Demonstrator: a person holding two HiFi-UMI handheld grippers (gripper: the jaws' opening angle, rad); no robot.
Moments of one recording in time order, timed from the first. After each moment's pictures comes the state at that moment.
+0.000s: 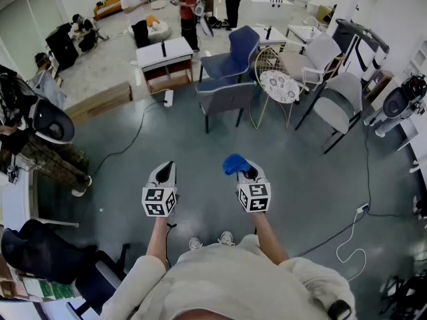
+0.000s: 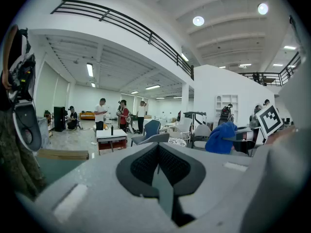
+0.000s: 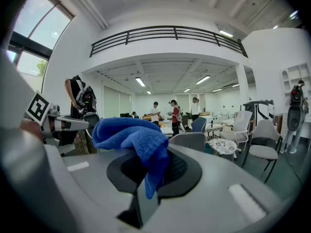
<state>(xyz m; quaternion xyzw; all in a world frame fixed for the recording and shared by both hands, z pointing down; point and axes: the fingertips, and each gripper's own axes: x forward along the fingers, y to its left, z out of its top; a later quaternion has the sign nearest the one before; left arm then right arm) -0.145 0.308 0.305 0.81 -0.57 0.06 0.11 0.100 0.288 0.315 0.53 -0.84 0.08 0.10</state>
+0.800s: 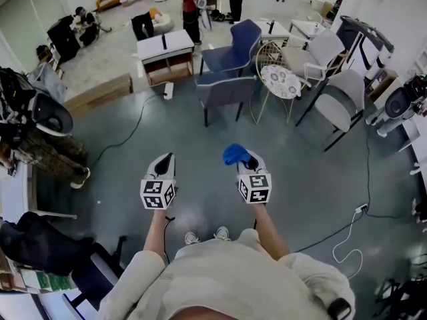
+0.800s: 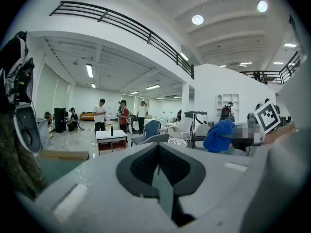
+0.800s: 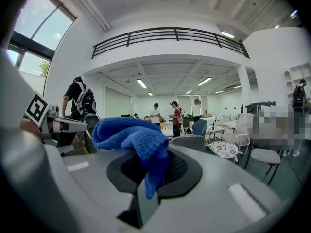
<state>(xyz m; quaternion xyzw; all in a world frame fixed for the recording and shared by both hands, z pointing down) -0.122 0.295 0.302 0.81 -0.58 0.06 0.10 0.122 0.264 0.307 0.52 -0.85 0.07 0.10</state>
